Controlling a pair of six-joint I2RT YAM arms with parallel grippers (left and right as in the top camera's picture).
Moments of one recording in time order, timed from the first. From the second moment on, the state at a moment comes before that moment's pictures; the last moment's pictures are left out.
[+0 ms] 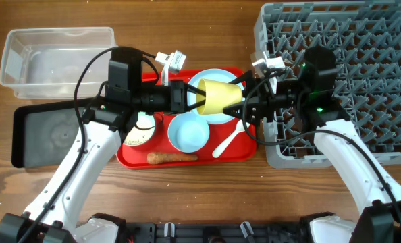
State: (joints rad) left arm -0.28 1.38 1.01 -0.24 1.09 -0.68; right arm 0.19 1.43 0.90 0.24 -1.46 0.18
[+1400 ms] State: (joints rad) left arm -0.02 1.22 1.01 -0.74 0.53 -0.43; right arm 0.18 1.38 1.04 -0.52 -0.52 0.18
